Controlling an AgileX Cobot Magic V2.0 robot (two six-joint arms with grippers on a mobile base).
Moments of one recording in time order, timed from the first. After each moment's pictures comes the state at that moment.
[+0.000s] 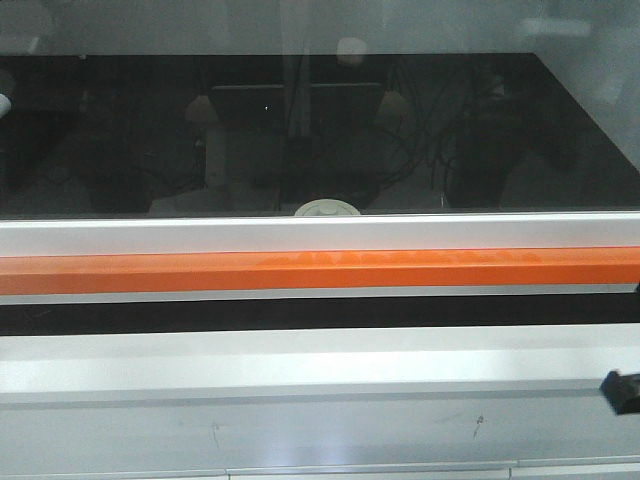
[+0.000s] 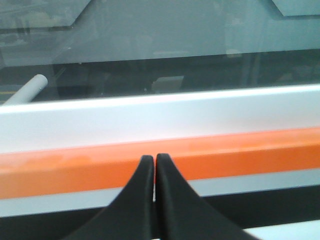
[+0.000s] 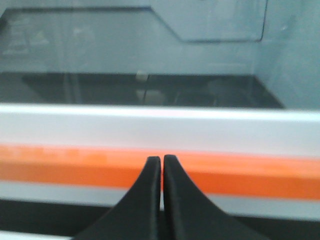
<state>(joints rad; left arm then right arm) -0.05 0.49 -0.21 0.03 -0.06 -0.07 0.11 0.53 -0.24 -0.01 -0.15 0.02</state>
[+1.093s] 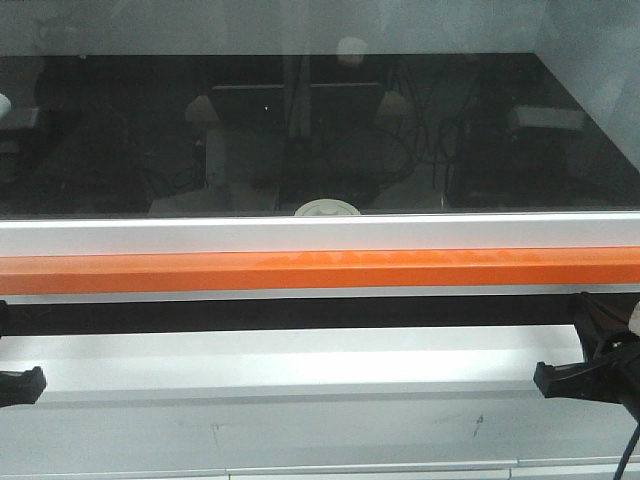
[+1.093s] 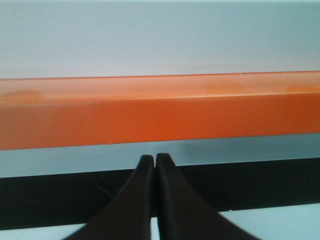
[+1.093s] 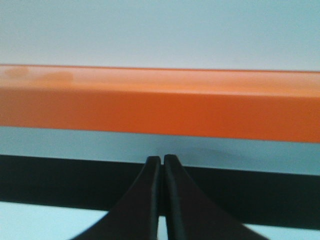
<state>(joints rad) -0.05 0.90 -0.13 0.03 -0.43 -0.11 0.12 1.01 -0.15 0.00 -0.58 0.02</state>
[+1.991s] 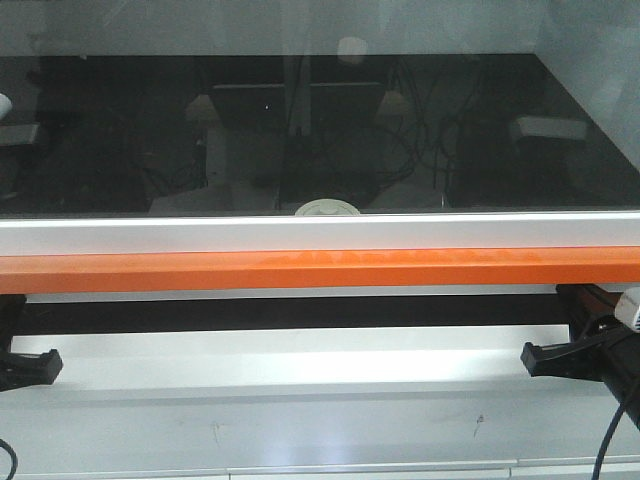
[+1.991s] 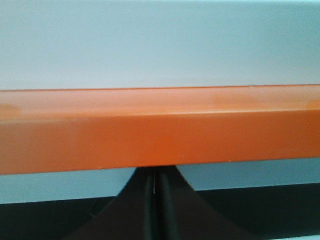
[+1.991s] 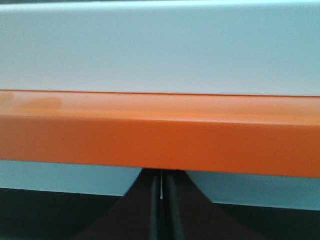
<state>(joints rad) -0.05 1.10 -0.12 0.03 -0.72 -0.11 0.12 1.20 -0.15 0.00 -0.85 0.02</state>
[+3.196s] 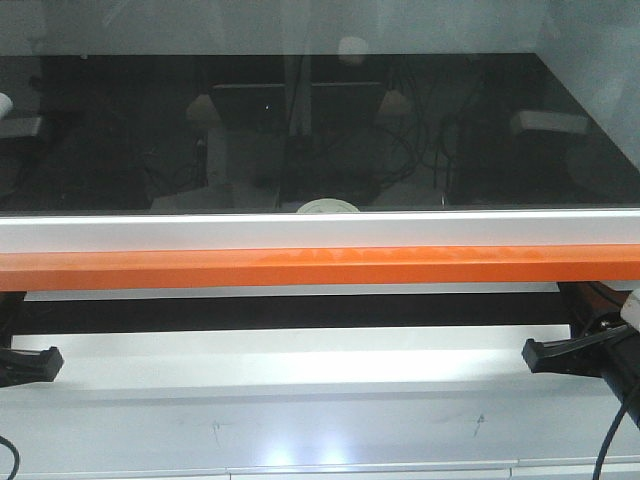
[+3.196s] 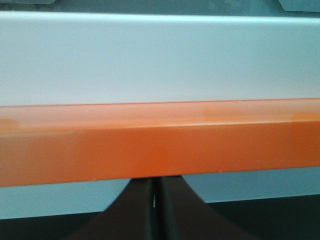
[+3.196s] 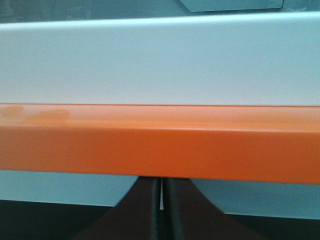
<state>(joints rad) -0.05 1.12 -0.11 0.04 -0.83 -0.12 0.12 1.21 -0.14 0.00 -0.93 0.04</state>
